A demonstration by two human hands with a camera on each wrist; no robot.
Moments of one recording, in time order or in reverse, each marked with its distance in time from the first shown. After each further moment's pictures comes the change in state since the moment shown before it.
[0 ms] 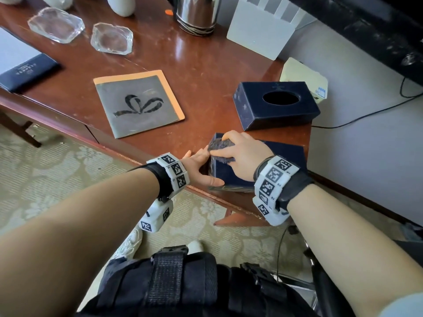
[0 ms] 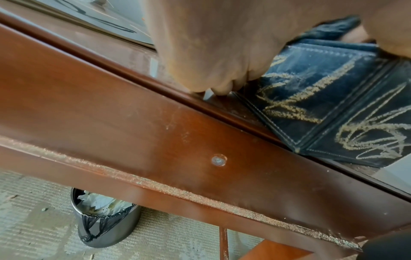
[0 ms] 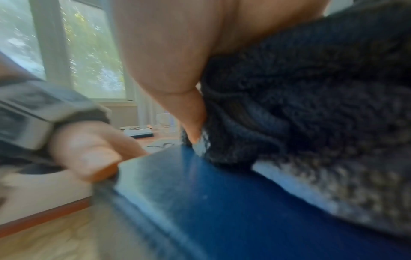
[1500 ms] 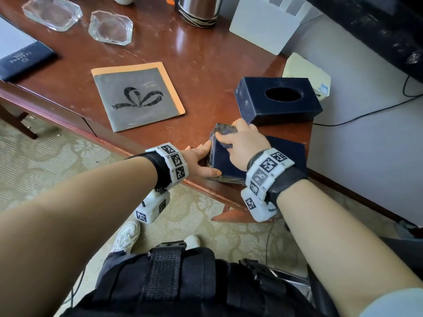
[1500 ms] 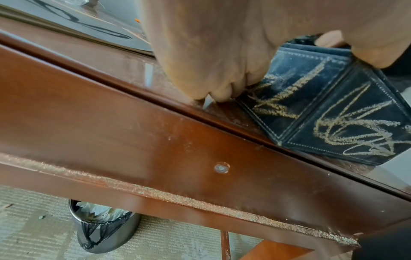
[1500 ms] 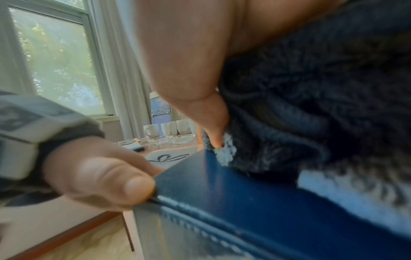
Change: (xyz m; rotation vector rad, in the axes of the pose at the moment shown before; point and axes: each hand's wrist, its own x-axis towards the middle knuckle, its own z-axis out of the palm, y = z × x) left_hand 0.001 -0.003 -0.007 0.009 -0.033 -0.084; right_hand 0.010 -0.007 -0.004 0.054 0.027 0.201
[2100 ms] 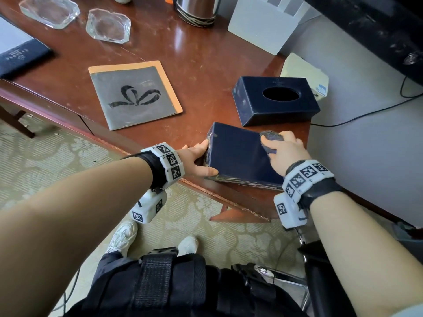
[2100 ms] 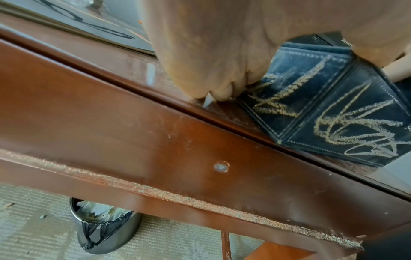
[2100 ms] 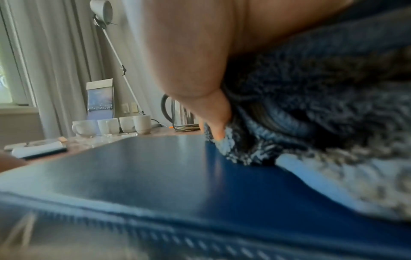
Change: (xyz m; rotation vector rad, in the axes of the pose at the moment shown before) left_hand -0.008 0.006 0.001 -0.034 0.010 0.013; right_hand -0.026 0.077 0.009 0.067 -0.008 0.334
